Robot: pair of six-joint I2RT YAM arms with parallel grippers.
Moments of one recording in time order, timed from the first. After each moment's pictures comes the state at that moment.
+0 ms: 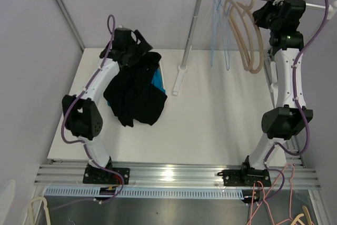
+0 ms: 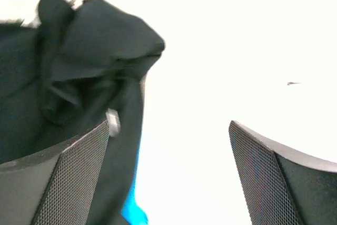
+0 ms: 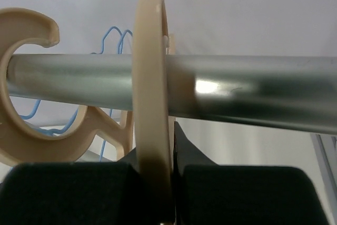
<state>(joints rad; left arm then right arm) -0.24 1.84 1.68 -0.46 0.01 -0.84 -0.09 1.83 2.16 -0.45 -0.19 0.29</state>
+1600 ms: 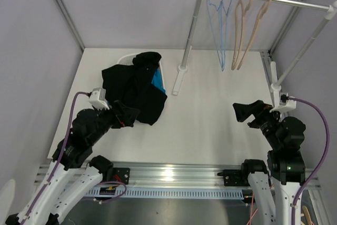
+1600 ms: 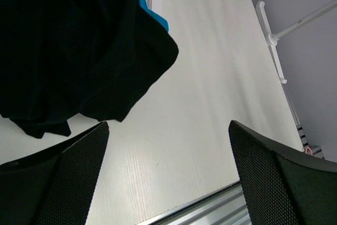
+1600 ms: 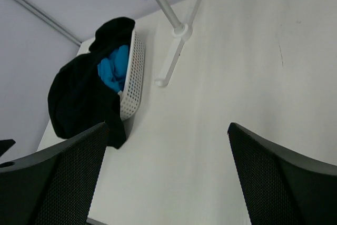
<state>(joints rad) -0.50 0.47 0.75 -0.59 -0.04 -0.59 -0.03 0.37 0.82 -0.60 -0.29 0.51</state>
